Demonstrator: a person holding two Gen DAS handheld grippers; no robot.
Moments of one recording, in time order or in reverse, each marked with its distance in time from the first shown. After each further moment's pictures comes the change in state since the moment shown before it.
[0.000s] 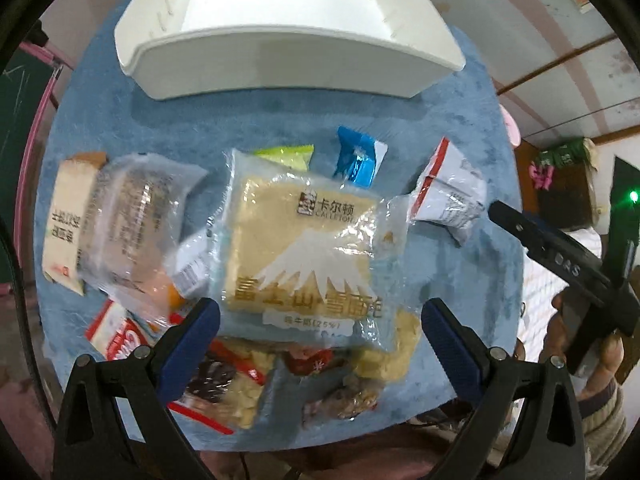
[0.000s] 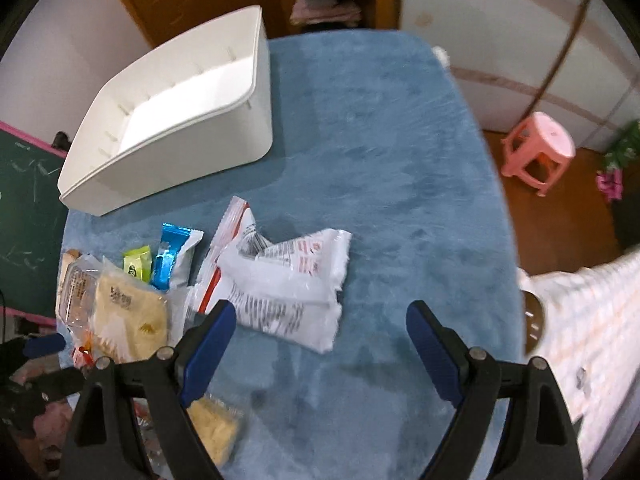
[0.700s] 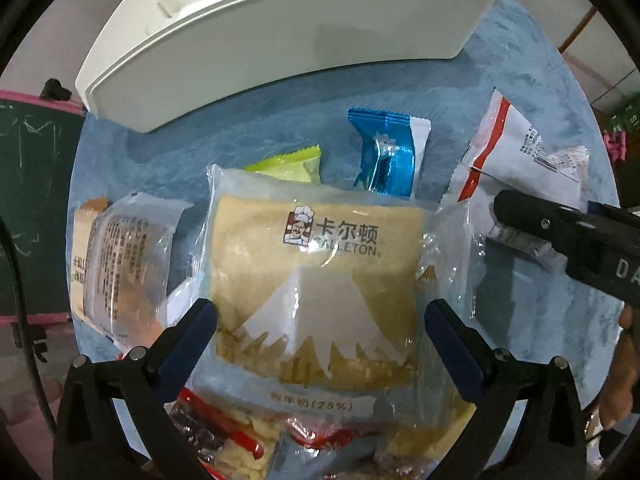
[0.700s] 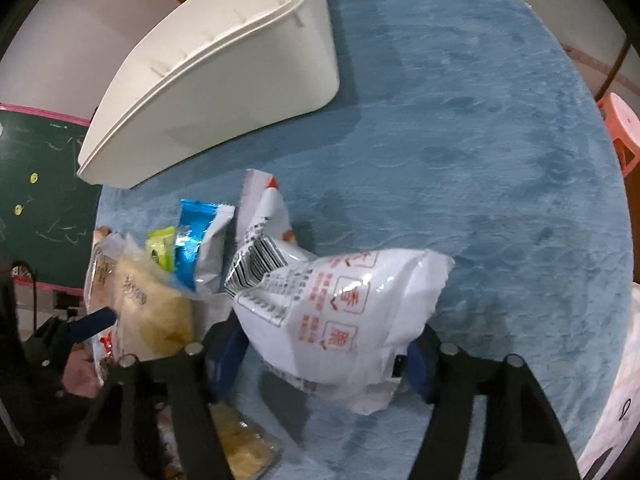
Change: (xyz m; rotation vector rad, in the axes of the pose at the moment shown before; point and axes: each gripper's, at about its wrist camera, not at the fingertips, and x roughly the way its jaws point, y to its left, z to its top) left arm 0.095 -0.077 0.026 0.105 -0.026 0.358; right arm 0.065 0.024 0.016 -0.053 0.127 0.232
